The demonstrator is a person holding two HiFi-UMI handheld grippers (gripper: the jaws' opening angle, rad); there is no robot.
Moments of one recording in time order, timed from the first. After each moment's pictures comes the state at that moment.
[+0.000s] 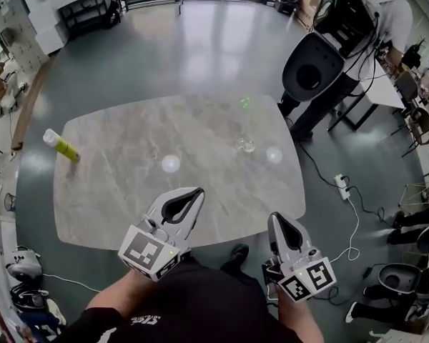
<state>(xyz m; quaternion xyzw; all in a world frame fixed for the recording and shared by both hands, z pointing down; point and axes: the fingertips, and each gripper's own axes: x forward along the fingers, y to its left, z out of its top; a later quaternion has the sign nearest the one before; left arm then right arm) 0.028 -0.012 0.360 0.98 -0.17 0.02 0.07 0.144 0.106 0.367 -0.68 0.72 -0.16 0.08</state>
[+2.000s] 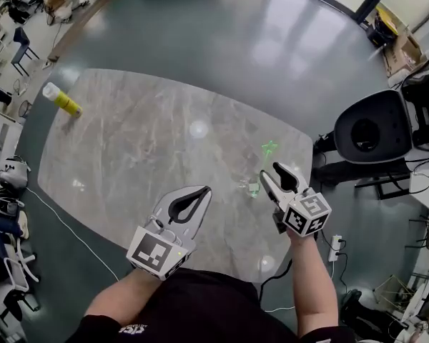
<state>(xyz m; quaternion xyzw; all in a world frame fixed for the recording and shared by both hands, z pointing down) 0.146 -0.148 0.424 0.91 -0.40 0.04 0.12 0.309 -0.203 0.530 -0.43 0.86 -0.23 -0.11</state>
